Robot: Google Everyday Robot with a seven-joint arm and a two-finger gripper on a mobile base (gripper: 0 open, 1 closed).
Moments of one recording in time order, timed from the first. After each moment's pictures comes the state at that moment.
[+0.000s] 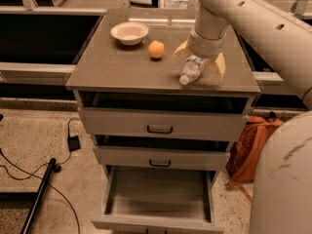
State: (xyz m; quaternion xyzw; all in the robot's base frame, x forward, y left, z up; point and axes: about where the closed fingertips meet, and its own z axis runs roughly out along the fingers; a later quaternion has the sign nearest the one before) arm 0.674 -0.141 0.836 -0.96 0.26 -0.09 0.06
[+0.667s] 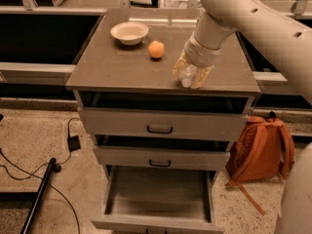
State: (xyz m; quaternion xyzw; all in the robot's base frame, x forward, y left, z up) arm 0.645 -0.112 0.825 -0.96 0.23 -0.06 0.13
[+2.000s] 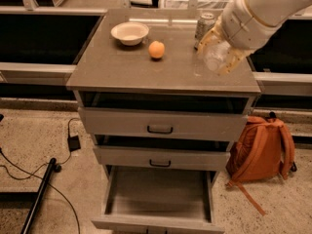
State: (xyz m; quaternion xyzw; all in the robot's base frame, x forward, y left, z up) arm 0.548 -0.137 0.957 -0.91 0.33 -0.12 0.23
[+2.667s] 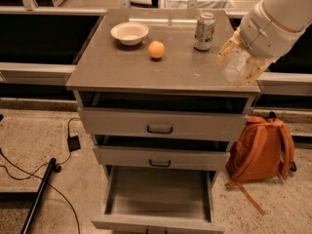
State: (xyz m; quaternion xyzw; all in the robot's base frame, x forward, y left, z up) arm 0.515 -0.176 0.945 -0.89 0.40 -0.08 0.17
